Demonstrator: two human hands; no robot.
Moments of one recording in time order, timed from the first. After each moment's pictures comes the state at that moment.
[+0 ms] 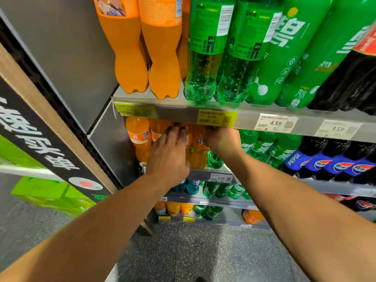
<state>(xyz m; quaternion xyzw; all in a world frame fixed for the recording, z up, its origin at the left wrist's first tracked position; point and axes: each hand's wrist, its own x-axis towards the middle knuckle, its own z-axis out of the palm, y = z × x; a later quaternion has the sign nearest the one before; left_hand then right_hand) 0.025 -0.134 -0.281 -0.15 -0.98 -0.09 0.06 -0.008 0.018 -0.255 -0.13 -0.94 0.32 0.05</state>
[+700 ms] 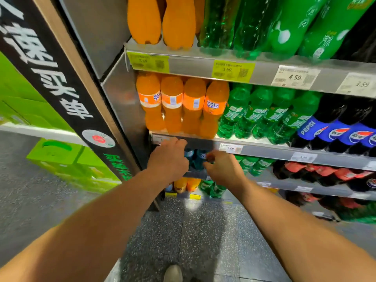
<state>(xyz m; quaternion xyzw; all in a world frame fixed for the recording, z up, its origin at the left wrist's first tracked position) 0.085 -0.162 -0.344 -0.10 -0.98 -0.16 -0.10 0.107 0.002 -0.361 -0.08 -0.95 0.27 -0.12</state>
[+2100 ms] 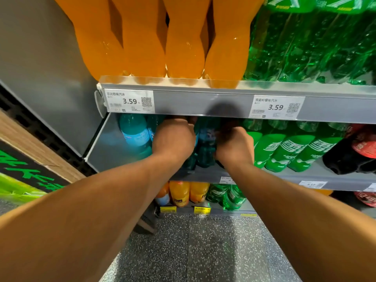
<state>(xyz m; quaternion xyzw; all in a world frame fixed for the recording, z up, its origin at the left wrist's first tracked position) -0.026 -0.115 -0.566 -0.07 -0.99 -0.13 0.06 -0.010 0.021 -0.609 -0.22 -0.90 0.36 0.08</state>
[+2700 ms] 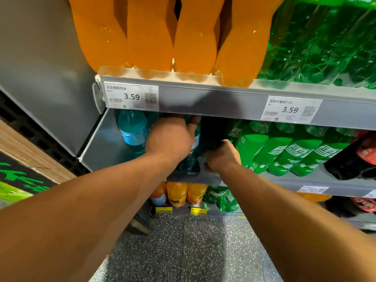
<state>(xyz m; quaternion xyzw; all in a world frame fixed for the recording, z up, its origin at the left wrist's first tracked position) -0.030 -0.126 -0.569 -0.06 -0.98 -0.18 0.07 -0.040 0.006 -0.670 -0.31 -0.85 0.41 -0.10</state>
